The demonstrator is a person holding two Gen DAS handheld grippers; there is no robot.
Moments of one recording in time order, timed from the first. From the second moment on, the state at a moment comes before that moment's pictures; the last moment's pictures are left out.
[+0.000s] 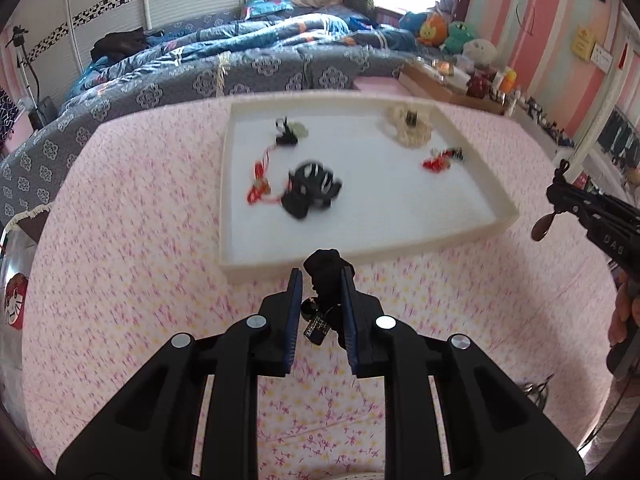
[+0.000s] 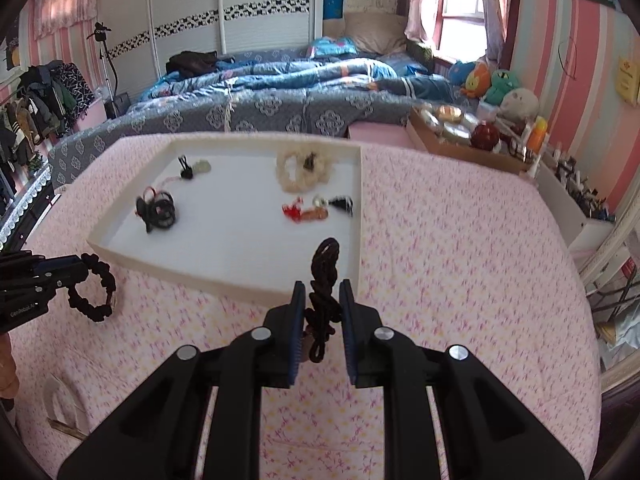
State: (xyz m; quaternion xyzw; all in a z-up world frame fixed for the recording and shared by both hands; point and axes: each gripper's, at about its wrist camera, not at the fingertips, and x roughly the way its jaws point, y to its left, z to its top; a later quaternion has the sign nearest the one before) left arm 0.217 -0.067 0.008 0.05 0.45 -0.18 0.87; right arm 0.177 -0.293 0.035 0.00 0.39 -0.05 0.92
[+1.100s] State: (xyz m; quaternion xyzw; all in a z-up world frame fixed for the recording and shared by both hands) left arm 0.314 -0.069 -0.052 0.04 0.50 -0.13 0.85; right arm 0.274 -0.300 -0.021 0.00 0.44 -0.05 0.90
